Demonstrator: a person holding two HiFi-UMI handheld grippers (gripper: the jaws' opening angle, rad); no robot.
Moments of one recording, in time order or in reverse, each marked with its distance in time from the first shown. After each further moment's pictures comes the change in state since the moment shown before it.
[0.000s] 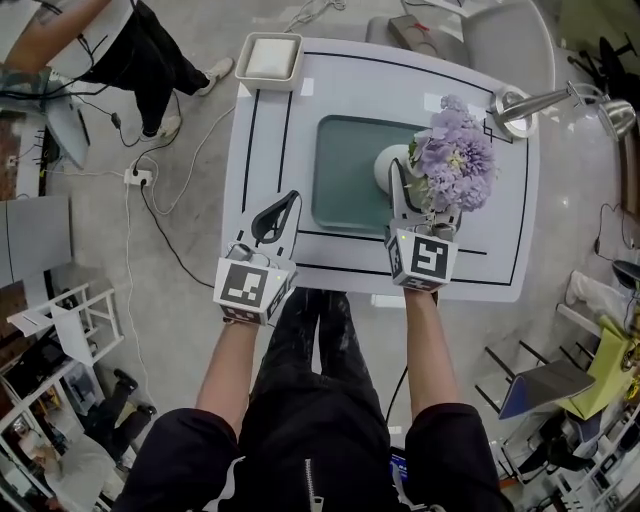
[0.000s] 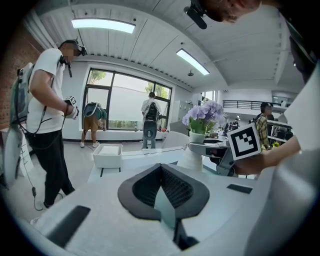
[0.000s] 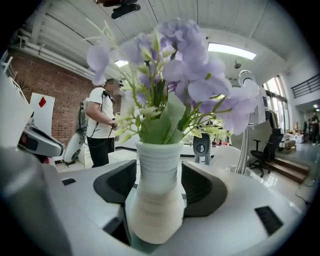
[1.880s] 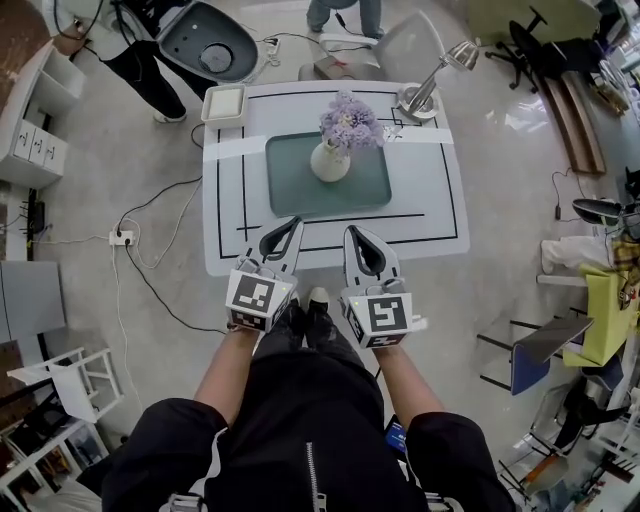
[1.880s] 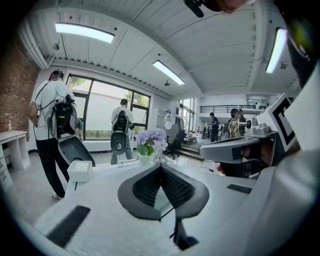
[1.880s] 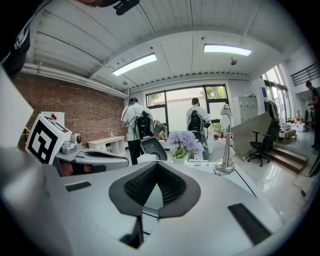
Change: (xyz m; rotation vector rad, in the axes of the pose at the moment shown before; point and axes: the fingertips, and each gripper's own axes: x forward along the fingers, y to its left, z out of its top) left arm -0.089 -0.152 0.048 0.126 -0.103 -0.244; right arm -0.232 0.063 0.074 0.089 0.051 0.049
